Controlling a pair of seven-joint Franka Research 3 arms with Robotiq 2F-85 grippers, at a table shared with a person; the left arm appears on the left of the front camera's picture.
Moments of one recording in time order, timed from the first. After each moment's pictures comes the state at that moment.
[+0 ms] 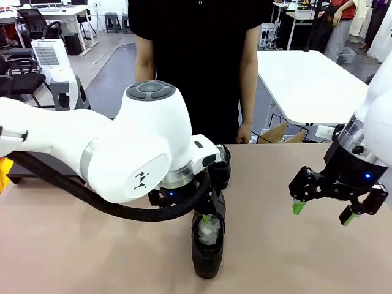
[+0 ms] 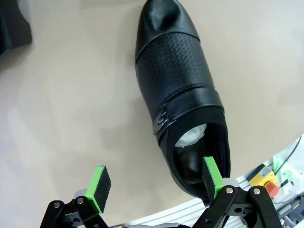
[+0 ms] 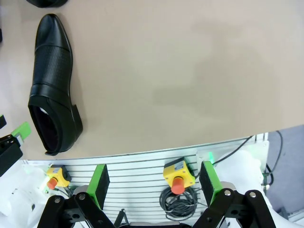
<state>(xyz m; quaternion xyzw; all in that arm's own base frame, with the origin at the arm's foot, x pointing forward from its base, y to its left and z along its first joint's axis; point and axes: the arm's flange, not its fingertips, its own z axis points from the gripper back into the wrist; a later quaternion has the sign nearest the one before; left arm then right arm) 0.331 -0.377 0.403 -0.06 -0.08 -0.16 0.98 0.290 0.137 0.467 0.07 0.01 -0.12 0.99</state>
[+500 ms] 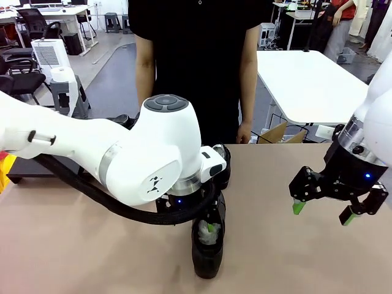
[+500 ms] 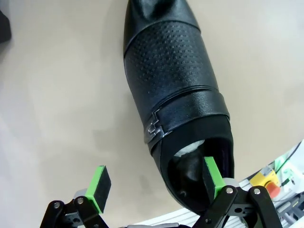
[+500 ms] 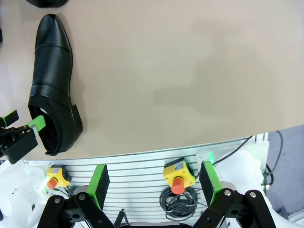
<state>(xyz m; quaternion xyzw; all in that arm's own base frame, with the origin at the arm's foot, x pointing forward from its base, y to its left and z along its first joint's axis) 0.338 -0.388 0.372 -0.06 -0.05 -0.15 0.99 0.290 0.137 0.467 0.07 0.01 -0.12 0.99</state>
